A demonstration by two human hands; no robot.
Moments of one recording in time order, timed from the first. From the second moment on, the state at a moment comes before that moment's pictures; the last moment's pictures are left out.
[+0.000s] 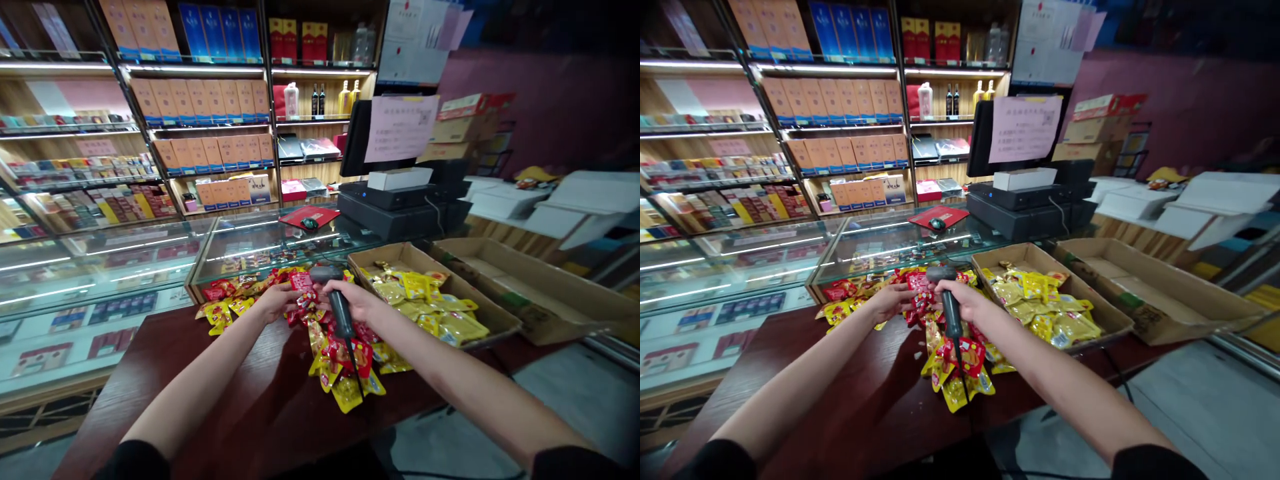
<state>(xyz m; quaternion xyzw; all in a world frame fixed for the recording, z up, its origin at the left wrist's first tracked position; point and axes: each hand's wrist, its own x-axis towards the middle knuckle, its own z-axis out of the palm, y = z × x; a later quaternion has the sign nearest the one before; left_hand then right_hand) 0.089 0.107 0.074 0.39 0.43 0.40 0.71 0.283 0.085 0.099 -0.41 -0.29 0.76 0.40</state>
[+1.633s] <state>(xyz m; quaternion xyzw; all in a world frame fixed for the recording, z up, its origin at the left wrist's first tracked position) -0.048 0.071 0.032 0.21 0.59 0.51 0.59 0.132 0.114 0.066 -0.41 -0.33 0.83 0.22</state>
